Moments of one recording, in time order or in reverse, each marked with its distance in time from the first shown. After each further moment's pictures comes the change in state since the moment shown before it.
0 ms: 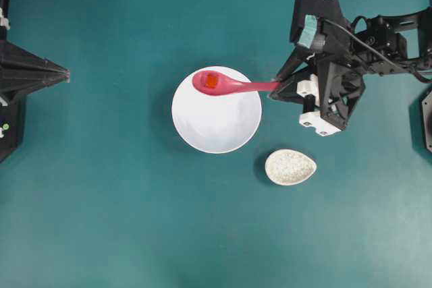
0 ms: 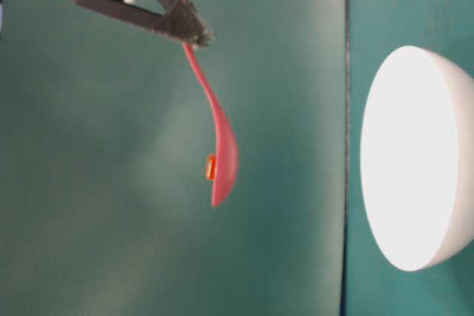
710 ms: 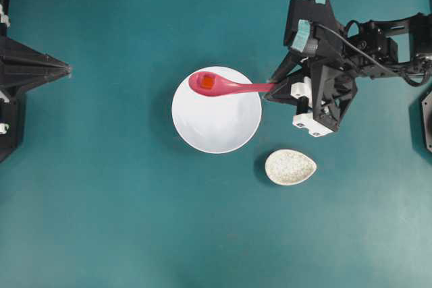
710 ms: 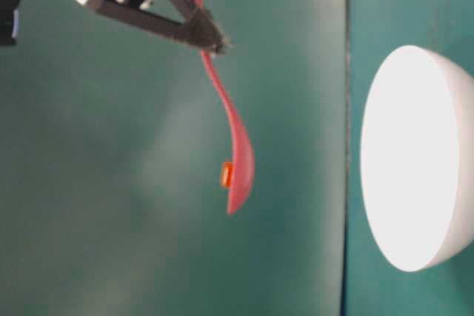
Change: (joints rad) left arm 0.021 0.006 0.000 0.000 0.000 0.000; right arm 0.000 0.026 0.025 0.000 -0.061 0.002
